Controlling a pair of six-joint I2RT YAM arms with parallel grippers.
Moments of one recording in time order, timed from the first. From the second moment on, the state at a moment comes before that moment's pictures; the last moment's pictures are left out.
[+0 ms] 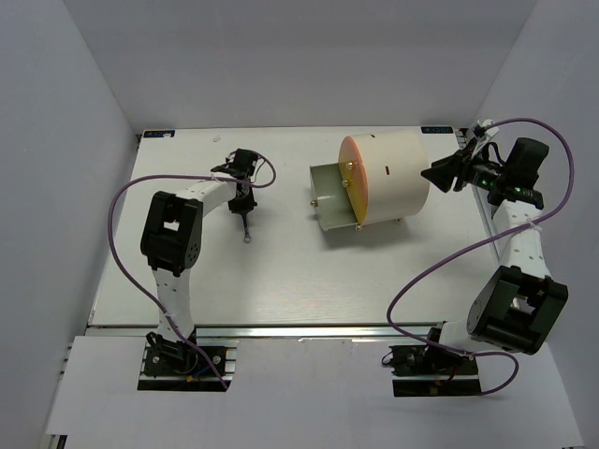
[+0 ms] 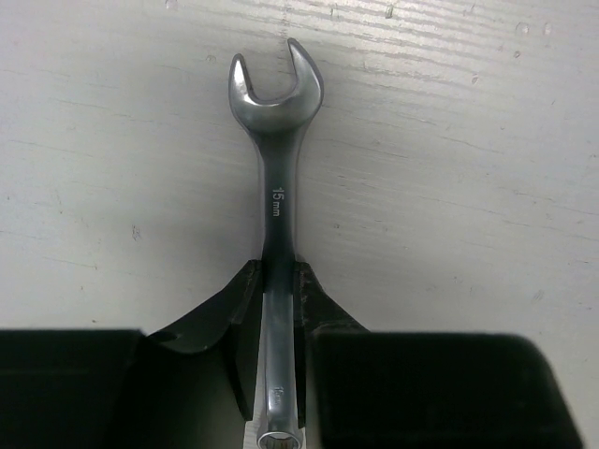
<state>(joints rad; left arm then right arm) -0.32 2.07 1.46 -0.54 -0.25 -0.45 -0.32 1.40 1.16 -0.18 -1.14 -0.22</state>
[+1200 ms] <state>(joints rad) -0.32 2.06 1.50 -0.65 -0.14 -0.47 -0.33 1.40 1.16 -0.18 -1.14 -0.22</state>
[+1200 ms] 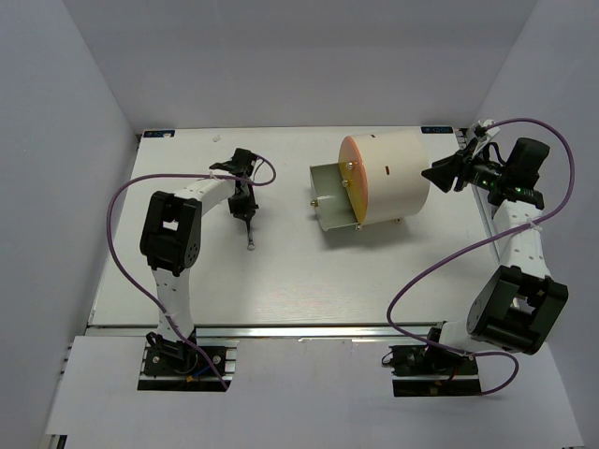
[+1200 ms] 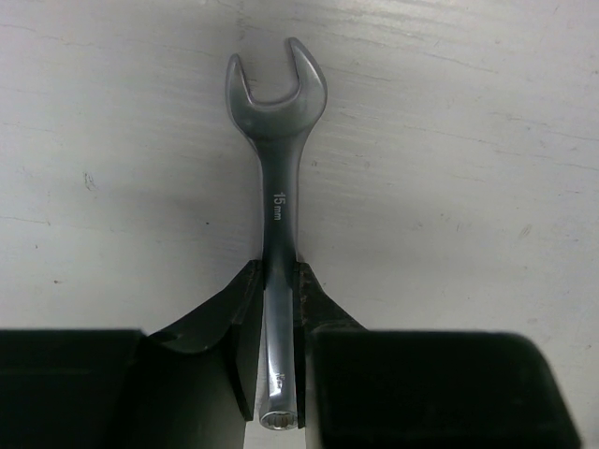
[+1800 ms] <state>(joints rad) -0.32 2.03 1.52 -0.69 -0.12 -0.48 -0.33 1.40 1.16 -0.18 -1.14 -0.22</state>
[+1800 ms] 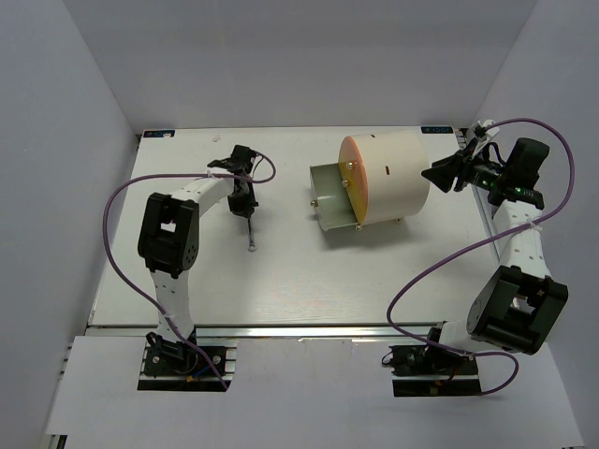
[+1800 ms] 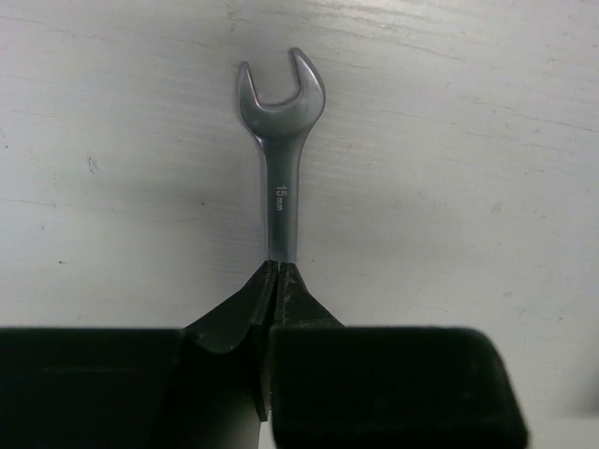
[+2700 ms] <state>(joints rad) -0.34 2.05 1.49 -0.71 -0.12 -0.48 -0.33 1.40 1.15 -0.18 -1.14 -0.23</state>
